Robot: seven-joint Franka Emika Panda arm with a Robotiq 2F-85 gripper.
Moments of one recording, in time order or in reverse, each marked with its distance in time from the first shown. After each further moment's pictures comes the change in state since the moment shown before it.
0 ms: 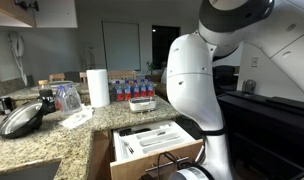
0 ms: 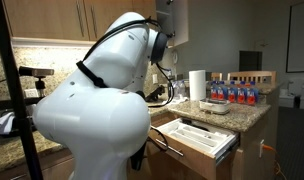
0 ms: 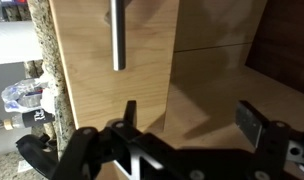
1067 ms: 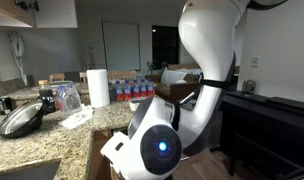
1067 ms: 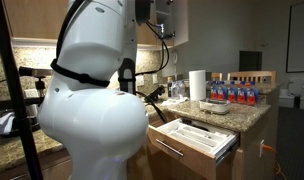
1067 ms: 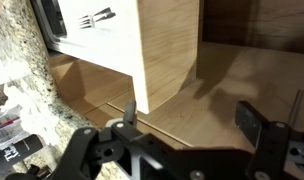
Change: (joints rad) arm -0.082 -0.447 0.057 0.117 0.523 0.773 -0.277
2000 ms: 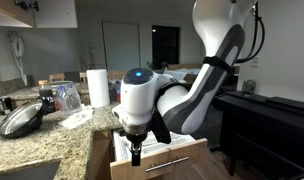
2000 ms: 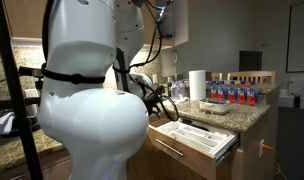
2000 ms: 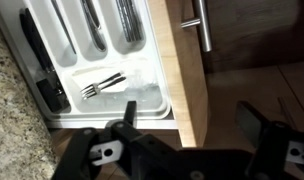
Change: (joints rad) arm 0.006 -0.147 -0.227 0.001 0.885 0.230 -0.757
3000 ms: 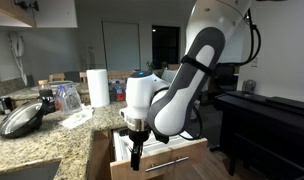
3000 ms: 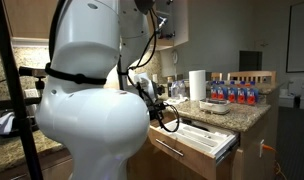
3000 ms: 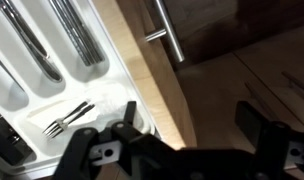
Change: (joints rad) arm 0.035 0.074 -0.084 0.005 0.544 0.083 -0.380
